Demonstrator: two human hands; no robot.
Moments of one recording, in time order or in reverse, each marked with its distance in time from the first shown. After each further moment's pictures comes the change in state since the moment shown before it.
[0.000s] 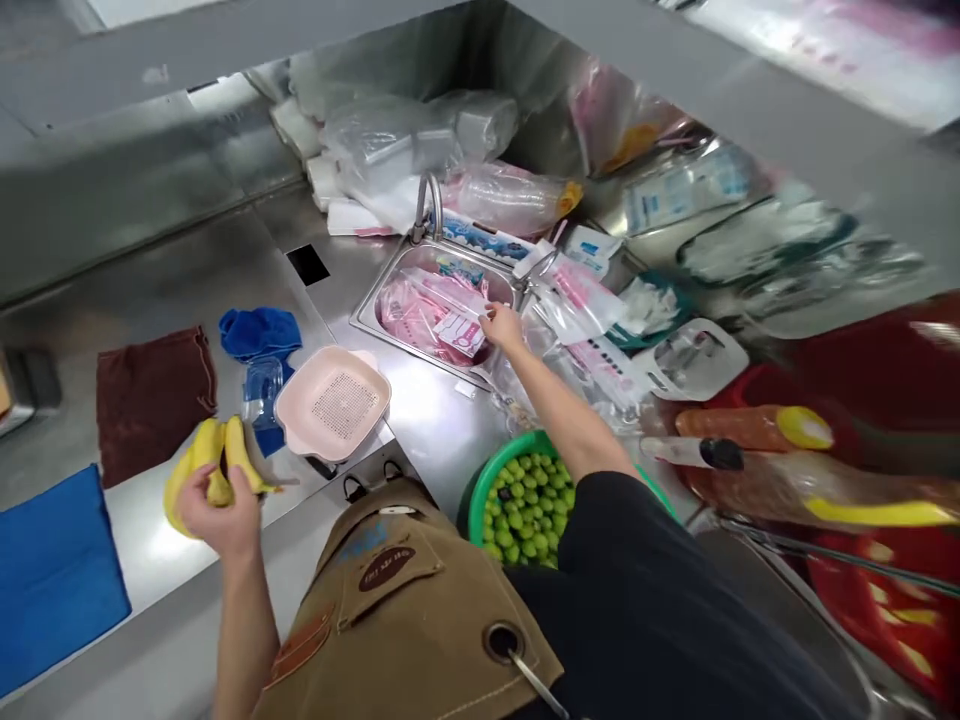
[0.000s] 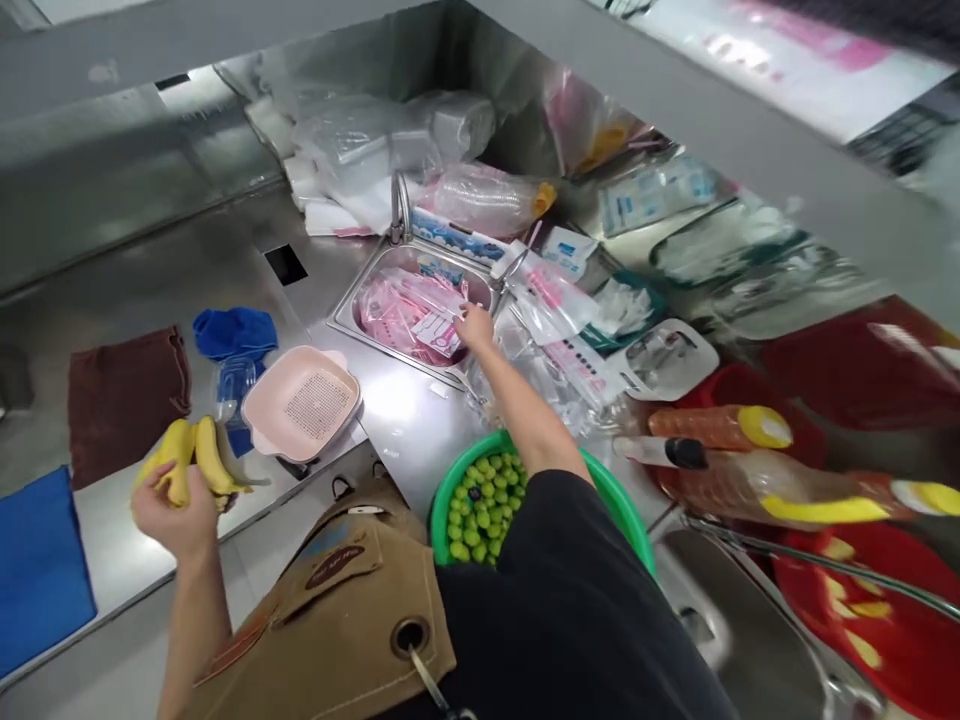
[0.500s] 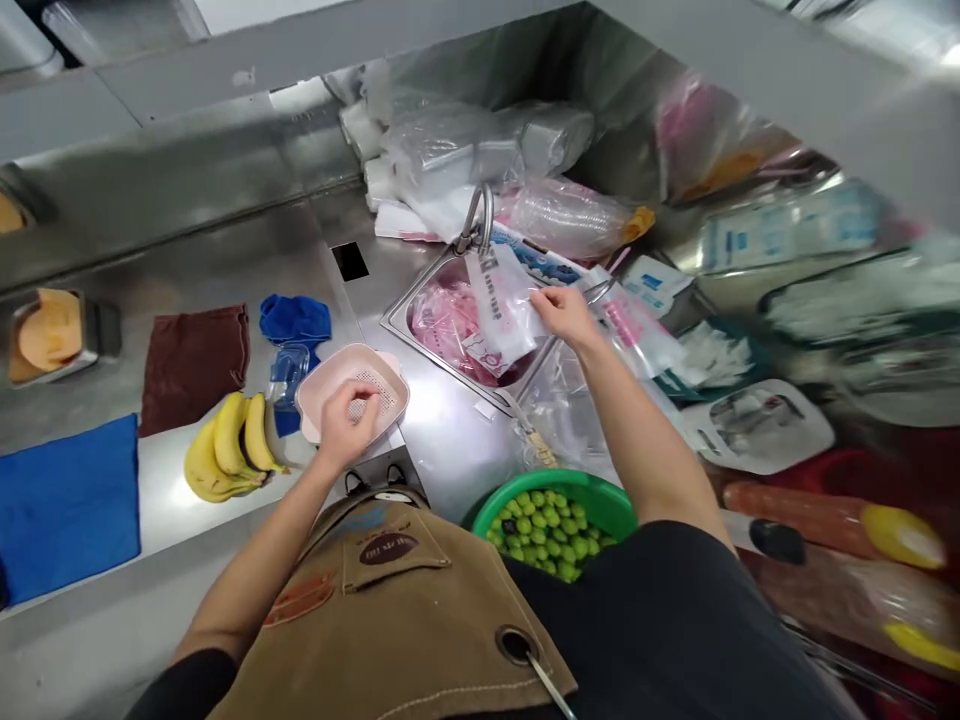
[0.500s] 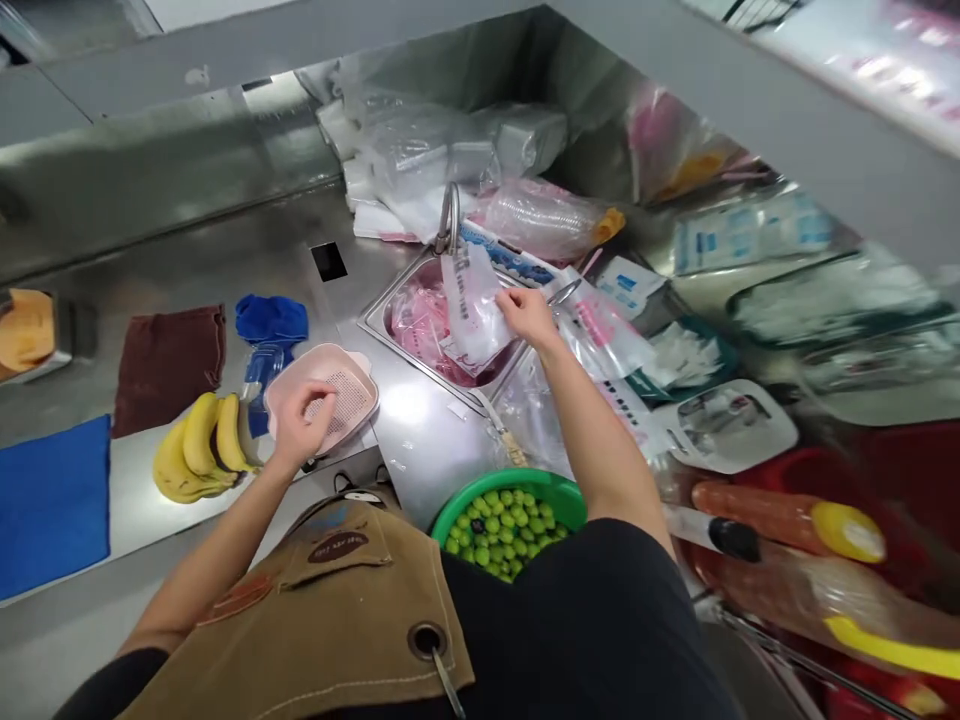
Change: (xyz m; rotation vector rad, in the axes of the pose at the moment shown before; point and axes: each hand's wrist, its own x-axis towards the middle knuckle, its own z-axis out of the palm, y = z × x) left_hand 0.004 0.159 0.082 -0.590 -0.492 0.210; right_hand 0.042 -0.020 -0.063 0.236 -0.045 -0.319
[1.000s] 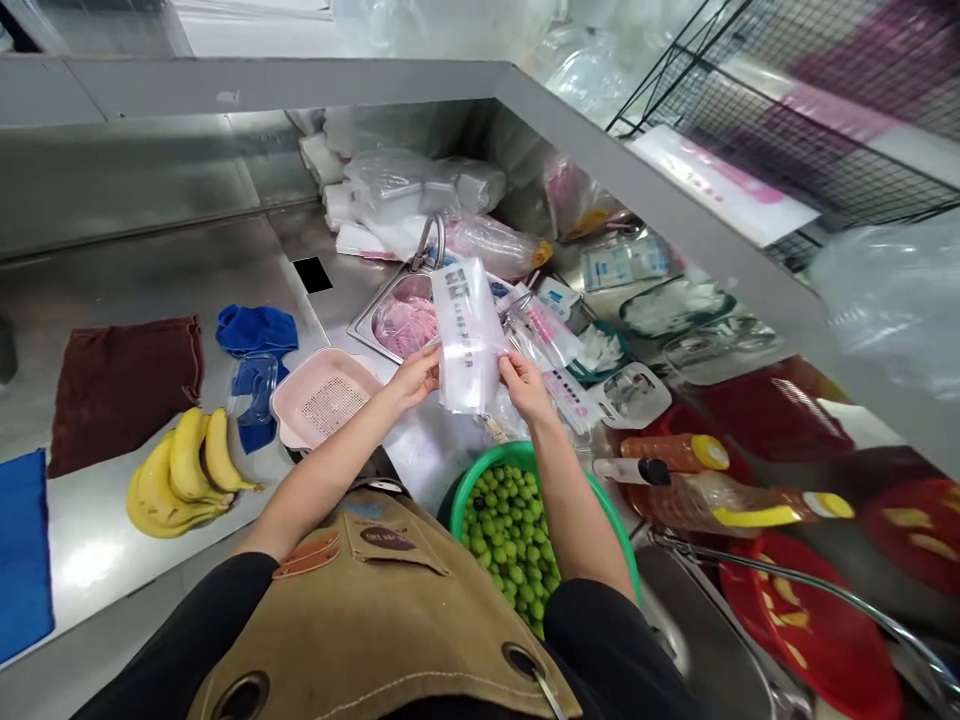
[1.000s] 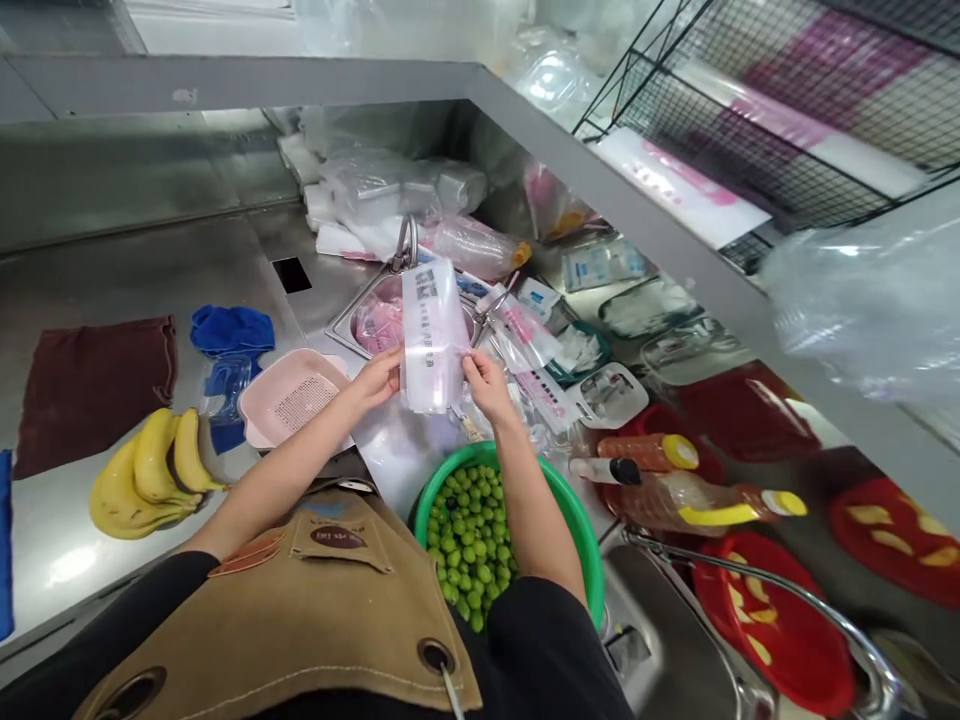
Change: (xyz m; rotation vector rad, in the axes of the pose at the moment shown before) left_hand 0.066 0.036 0.149 -0.978 -0.593 -0.570; right_hand -0.182 -0.050 0.001 0.440 0.079 0.060
